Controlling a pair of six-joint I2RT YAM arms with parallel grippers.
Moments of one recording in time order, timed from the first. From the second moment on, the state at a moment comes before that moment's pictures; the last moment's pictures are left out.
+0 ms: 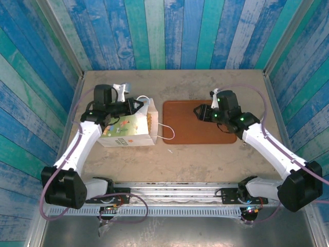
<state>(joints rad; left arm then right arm) -0.16 1.22 0.99 -0.34 0.67 -0.40 0.47 1.23 0.98 -0.42 -0.17 0.54</state>
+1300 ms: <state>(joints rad) -0.24 1.22 0.99 -0.35 0.58 -0.43 0.07 1.27 1.00 -0.56 -0.33 0.58</state>
